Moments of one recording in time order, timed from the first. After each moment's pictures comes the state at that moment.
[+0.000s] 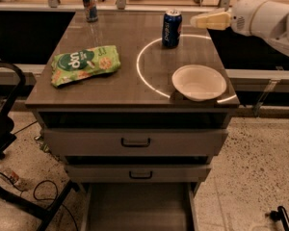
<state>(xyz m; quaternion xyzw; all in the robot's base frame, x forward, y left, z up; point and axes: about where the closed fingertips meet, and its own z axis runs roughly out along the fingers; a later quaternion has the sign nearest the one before) 0.763 -0.224 0.998 -0.28 0.68 0.13 0.66</state>
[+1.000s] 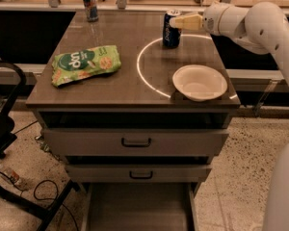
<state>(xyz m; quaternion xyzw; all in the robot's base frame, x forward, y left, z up) 0.844 -0.184 0.953 -0.25 0.70 0.16 0.65</state>
